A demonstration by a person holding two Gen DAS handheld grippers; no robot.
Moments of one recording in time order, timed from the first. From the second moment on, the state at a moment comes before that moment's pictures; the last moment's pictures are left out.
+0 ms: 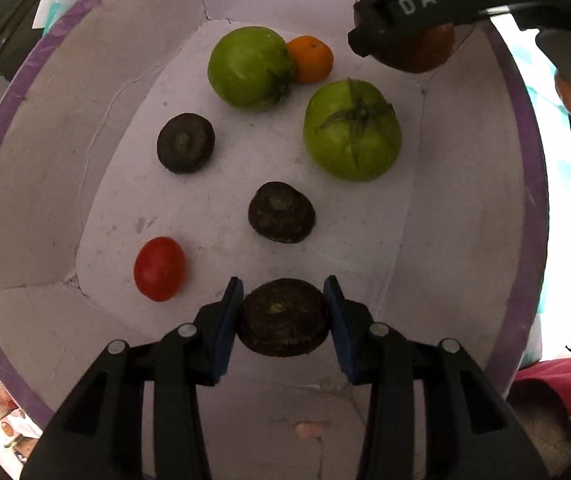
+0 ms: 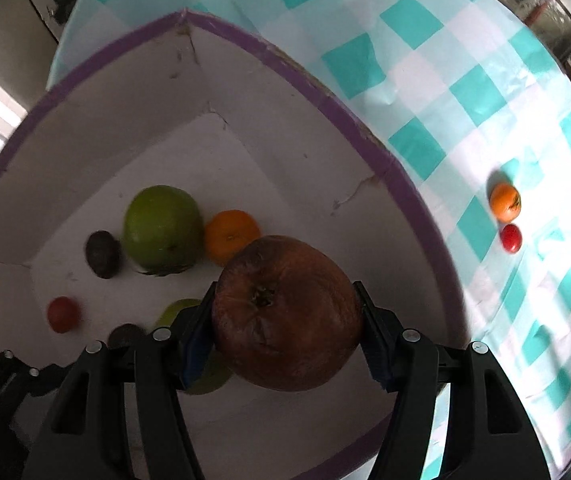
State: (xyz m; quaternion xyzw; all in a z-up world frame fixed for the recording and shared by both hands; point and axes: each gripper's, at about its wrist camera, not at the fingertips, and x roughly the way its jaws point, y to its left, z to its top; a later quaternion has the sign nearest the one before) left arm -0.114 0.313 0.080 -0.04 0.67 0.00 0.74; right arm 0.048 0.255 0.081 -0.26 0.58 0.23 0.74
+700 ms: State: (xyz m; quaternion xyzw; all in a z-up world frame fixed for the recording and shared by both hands) left arm -0.117 0.299 0.069 -0.02 0.69 0.01 0.73; right arm 0.039 0.281 0.049 -0.46 0.58 0.22 0.64
